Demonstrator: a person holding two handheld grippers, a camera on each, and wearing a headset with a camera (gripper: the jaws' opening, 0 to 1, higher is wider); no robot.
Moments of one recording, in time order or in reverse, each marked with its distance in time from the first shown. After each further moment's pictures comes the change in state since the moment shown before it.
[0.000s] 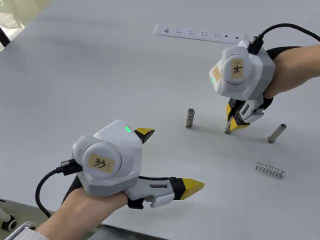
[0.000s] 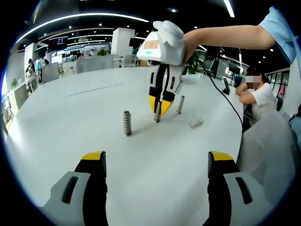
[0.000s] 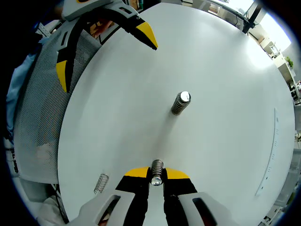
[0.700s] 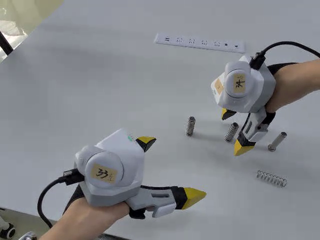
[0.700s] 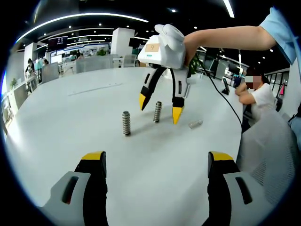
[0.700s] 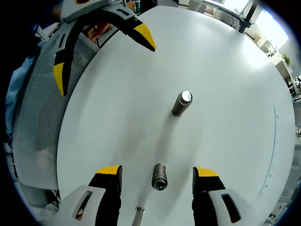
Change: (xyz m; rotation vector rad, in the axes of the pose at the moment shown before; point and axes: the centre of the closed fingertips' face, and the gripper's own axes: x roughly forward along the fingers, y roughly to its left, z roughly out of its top) left arm 0.001 -0.001 0.001 -0.002 -0.003 -0.006; right arm 0.008 -0.003 0.000 0.038 -0.051 -0.001
